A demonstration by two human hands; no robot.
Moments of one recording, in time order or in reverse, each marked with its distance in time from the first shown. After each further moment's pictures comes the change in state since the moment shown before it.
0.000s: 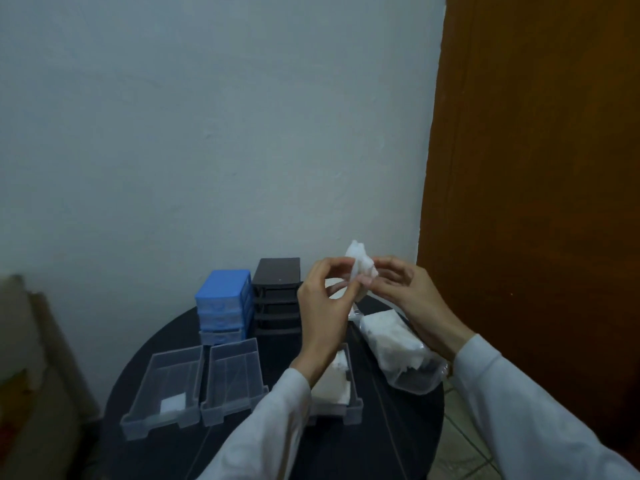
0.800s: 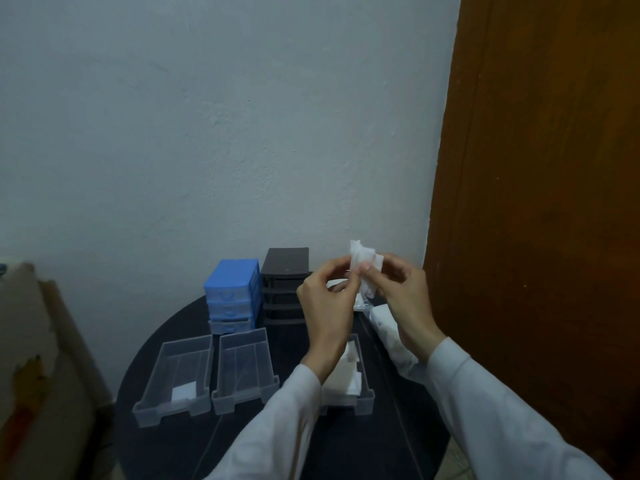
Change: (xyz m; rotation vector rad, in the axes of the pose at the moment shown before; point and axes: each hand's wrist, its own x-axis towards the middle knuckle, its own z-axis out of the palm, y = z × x) left_hand -0.004 -0.003 -0.005 -0.041 0.107 -0.099; right_hand 0.006 0.024 0.038 0.025 0.281 -0.050
